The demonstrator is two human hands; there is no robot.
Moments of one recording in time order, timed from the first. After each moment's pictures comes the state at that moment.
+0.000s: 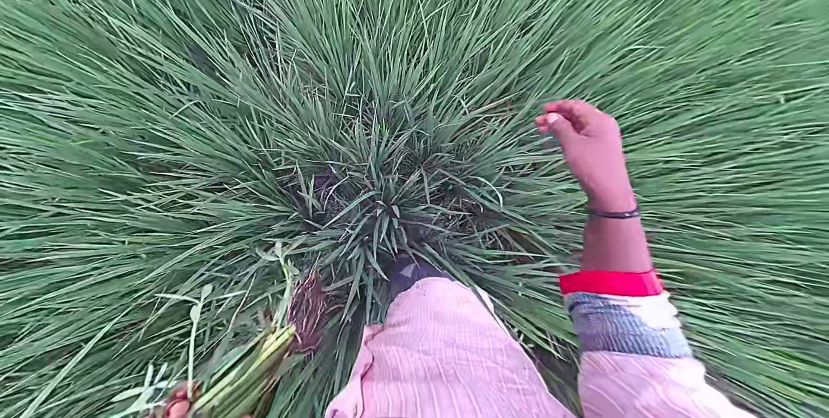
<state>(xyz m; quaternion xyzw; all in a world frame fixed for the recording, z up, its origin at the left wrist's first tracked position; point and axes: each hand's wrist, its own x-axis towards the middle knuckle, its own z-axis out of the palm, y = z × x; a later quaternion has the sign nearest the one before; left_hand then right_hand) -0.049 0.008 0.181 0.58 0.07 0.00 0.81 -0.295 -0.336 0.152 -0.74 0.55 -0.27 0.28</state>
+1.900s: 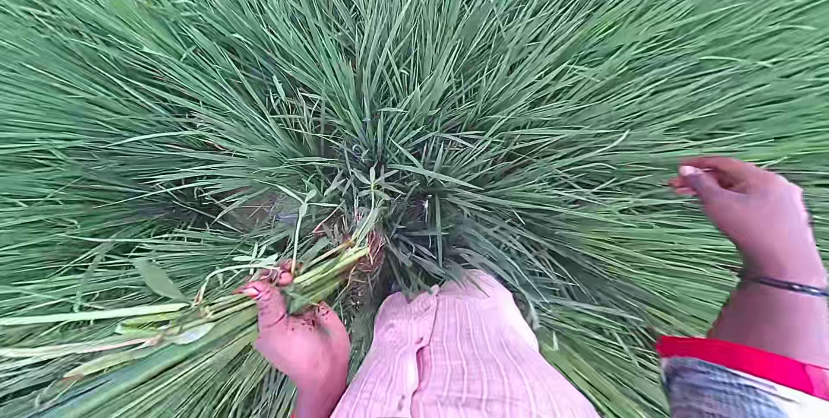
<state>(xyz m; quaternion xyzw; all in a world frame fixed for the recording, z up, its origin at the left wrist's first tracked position) 0.132 -0.643 0.138 0.57 -0.01 -0.19 0.80 -0.308 -0.809 0.144 -0.60 0.76 -0.15 0.19</state>
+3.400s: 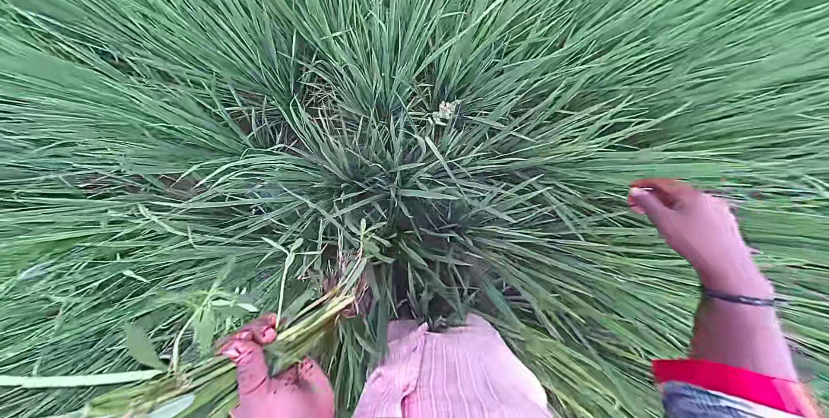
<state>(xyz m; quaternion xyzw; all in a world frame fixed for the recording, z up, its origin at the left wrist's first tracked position) 0.108 -1.153 0.105 0.60 -0.13 -0.27 0.74 -0.361 -1.251 0.089 -0.52 0.82 -0.10 0.22</state>
